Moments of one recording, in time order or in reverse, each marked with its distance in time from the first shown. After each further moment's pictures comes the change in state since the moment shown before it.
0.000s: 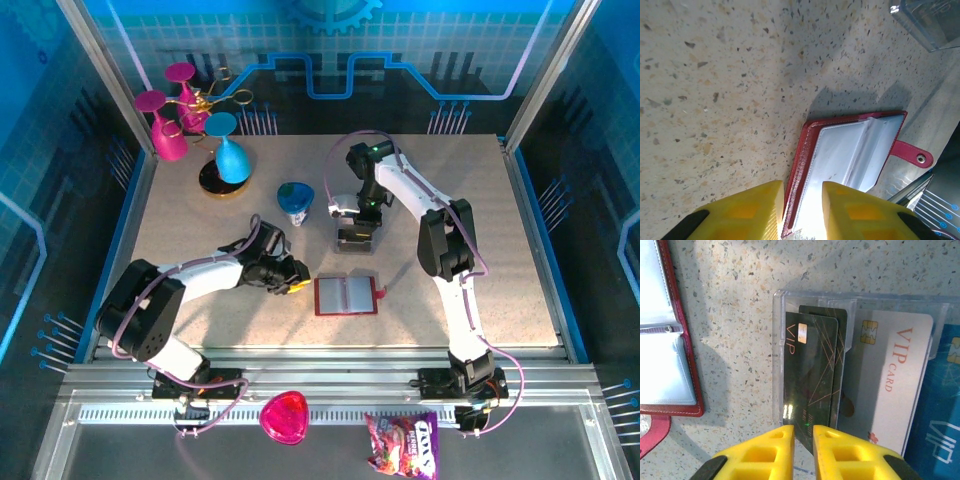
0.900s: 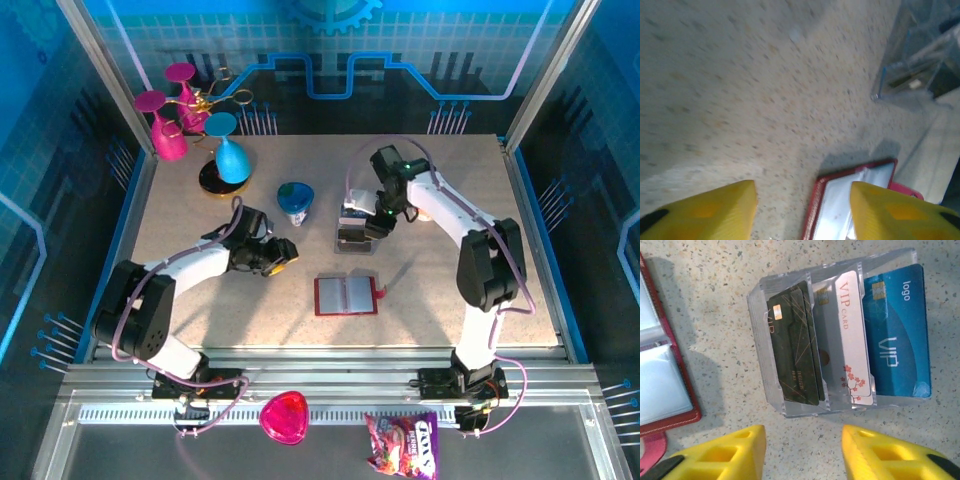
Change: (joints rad) left arm 0.164 -0.024 0.079 -0.085 -0.079 0.164; right arm -0.048 -0.444 -0.569 0.462 0.008 0.194
